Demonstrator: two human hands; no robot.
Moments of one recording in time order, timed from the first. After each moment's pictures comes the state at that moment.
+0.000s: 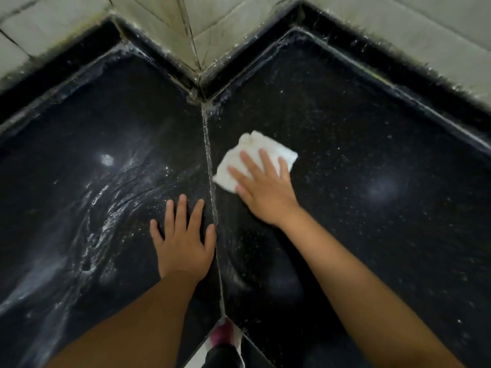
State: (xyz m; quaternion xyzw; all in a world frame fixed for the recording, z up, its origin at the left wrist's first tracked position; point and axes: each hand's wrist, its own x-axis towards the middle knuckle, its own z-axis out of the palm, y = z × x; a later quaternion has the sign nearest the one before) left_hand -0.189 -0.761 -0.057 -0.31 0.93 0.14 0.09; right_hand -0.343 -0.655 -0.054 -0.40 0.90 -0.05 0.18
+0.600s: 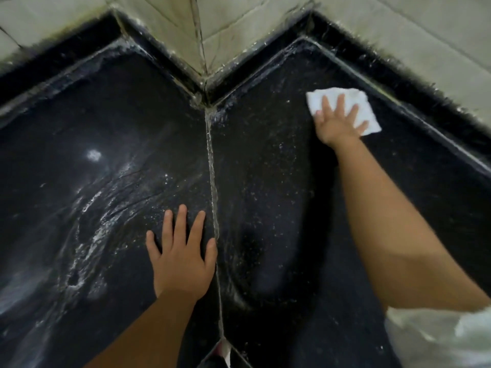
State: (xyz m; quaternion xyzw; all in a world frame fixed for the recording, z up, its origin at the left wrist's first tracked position) left_hand -0.187 -0.764 -0.065 -0.30 0.94 0.16 0.05; right_hand -0.504 -0.637 -0.040 -0.07 0.97 -0.07 0.21
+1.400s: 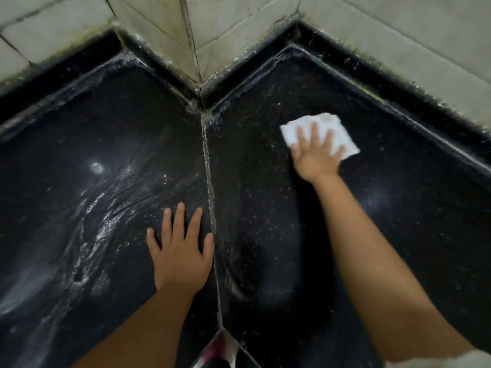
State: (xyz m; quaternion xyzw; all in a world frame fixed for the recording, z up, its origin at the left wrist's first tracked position) left_hand -0.189 -0.762 -0.056 -0.31 0.93 0.14 0.10; right_hand -0.432 -0.627 -0.047 -0.12 0.97 -0.05 0.21
